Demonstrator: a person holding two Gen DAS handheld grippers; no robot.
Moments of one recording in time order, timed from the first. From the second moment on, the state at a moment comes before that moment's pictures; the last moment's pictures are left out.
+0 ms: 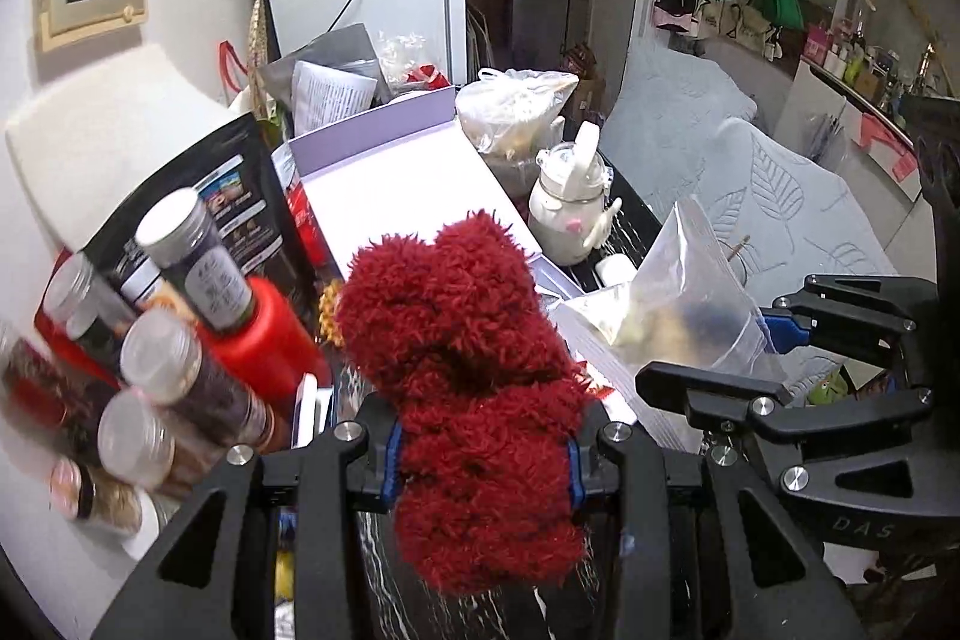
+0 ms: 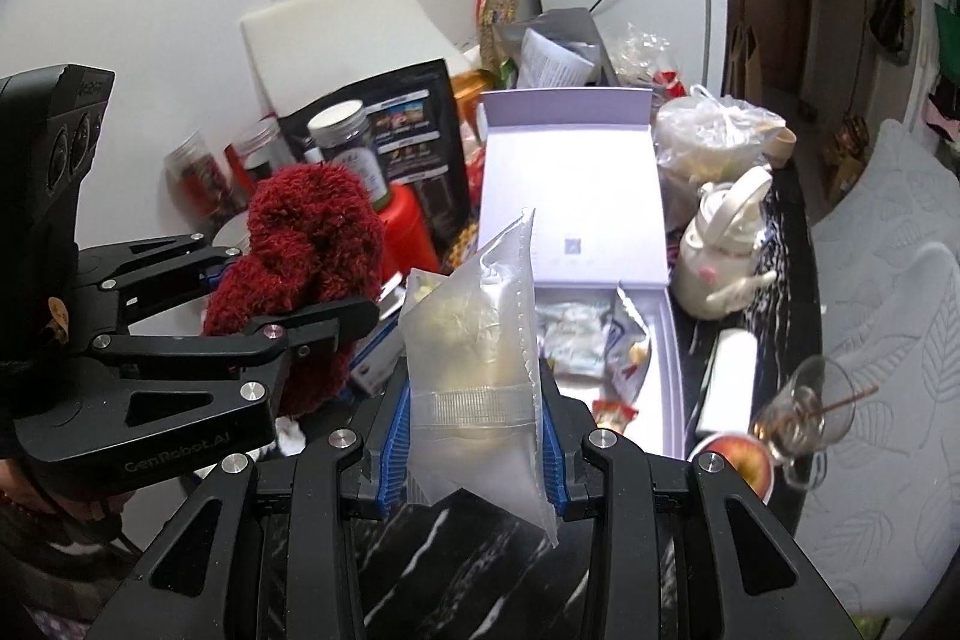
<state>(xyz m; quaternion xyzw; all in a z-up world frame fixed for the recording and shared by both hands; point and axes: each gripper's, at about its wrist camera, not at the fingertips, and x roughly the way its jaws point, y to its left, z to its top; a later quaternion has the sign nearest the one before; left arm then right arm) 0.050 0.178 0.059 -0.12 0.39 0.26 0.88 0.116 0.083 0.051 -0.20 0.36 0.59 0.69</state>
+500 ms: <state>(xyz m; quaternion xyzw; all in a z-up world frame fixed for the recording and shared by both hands) 0.116 0.242 0.015 -0.13 0.43 0.24 0.86 0.176 0.136 0.017 -0.19 0.40 0.57 0.69</state>
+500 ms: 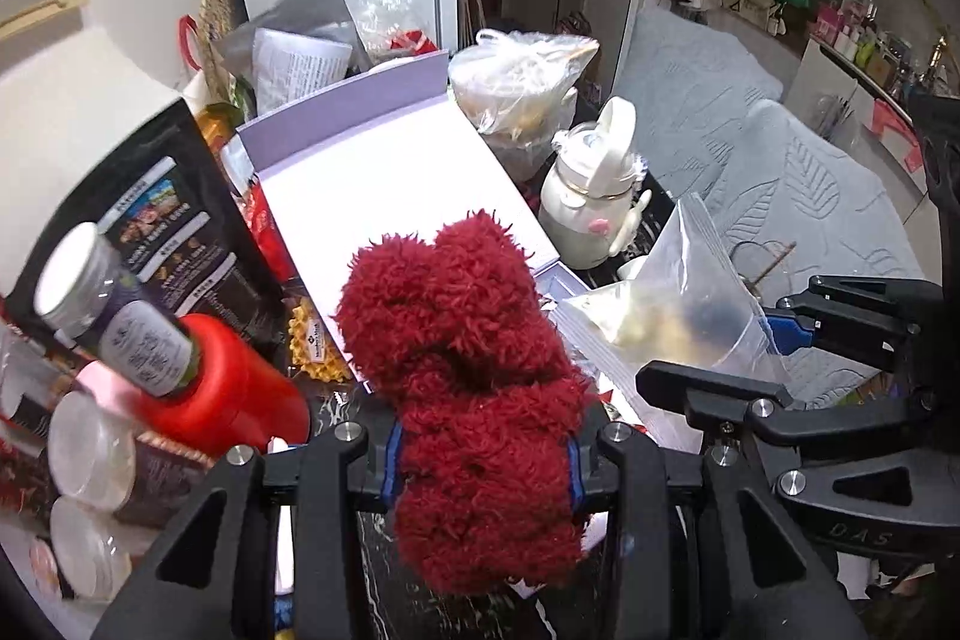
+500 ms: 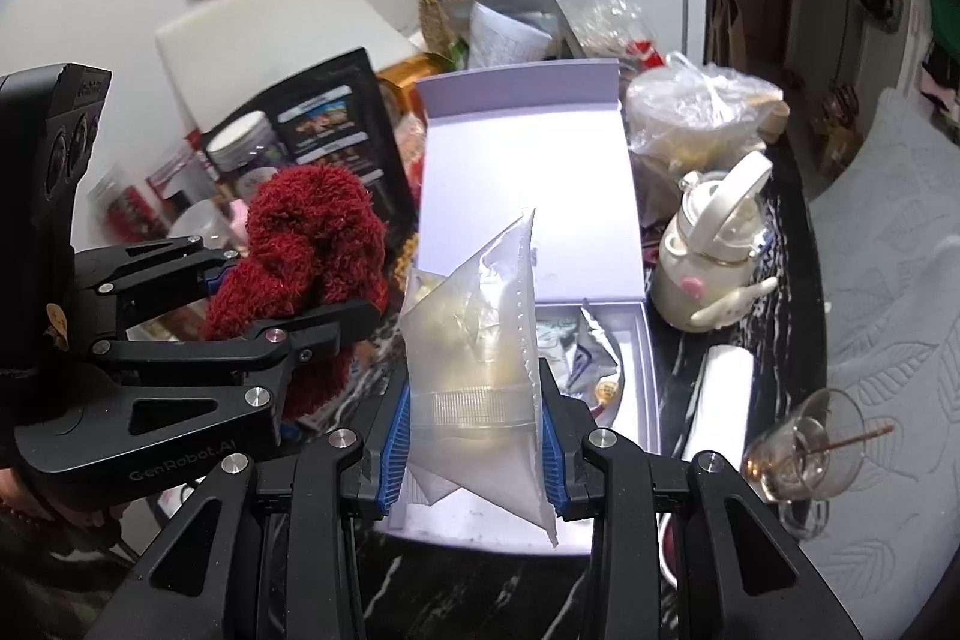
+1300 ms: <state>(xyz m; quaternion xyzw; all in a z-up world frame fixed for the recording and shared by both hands) 0.169 0.291 -0.122 -0.19 0.53 0.21 0.80 0.235 0.188 -0.099 -0.20 0.49 0.51 0.68</state>
